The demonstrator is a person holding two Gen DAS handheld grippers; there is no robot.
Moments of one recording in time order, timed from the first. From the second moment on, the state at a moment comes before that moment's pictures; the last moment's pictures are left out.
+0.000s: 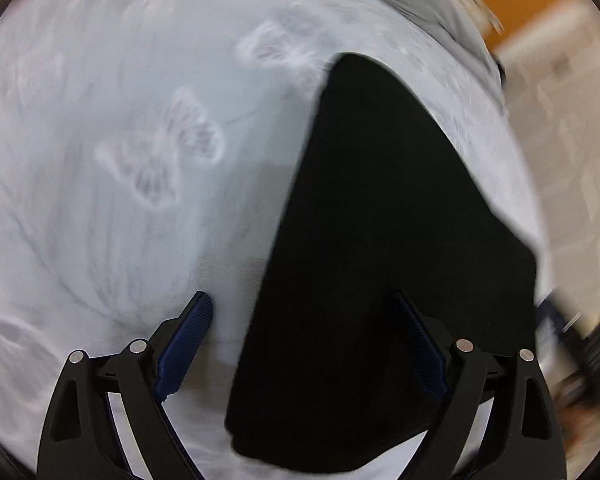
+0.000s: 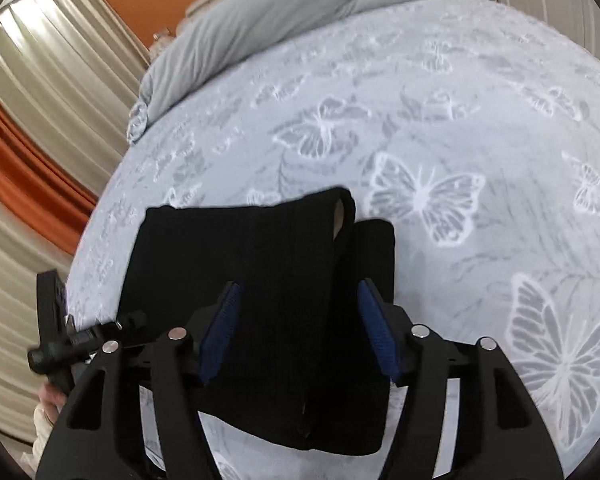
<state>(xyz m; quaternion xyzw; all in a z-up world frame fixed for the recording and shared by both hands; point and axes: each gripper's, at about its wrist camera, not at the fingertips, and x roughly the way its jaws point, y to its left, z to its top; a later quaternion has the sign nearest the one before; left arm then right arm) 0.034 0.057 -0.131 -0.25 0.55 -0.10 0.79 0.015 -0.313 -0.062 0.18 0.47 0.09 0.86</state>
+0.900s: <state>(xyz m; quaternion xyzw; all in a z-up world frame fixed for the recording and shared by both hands) -0.023 0.080 -0.048 -0.13 0.40 0.01 0.91 0.016 -0.267 -0.064 0.17 0.48 0.17 0.85</state>
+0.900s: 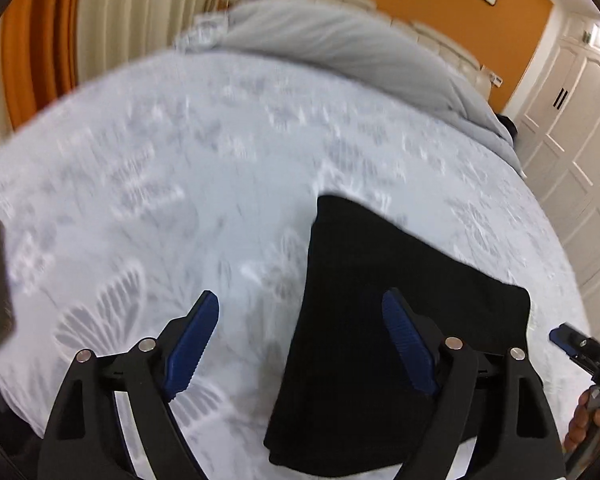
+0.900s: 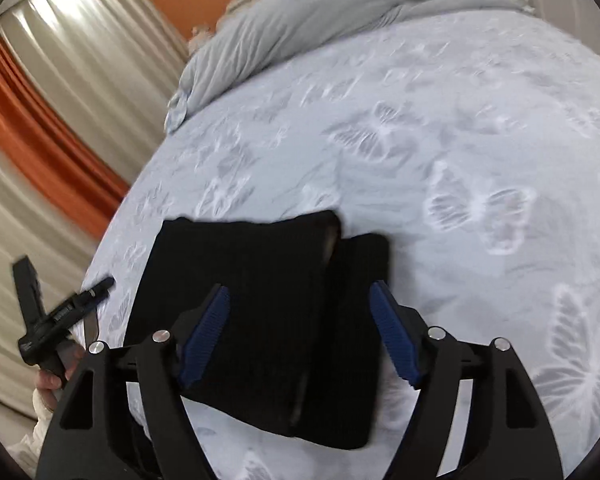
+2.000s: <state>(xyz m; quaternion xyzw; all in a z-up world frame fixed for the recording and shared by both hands) -0.084 0.341 -0.012 -0.31 0.33 0.22 0.86 0.068 0.066 0.056 0.13 0.46 0.39 0.79</state>
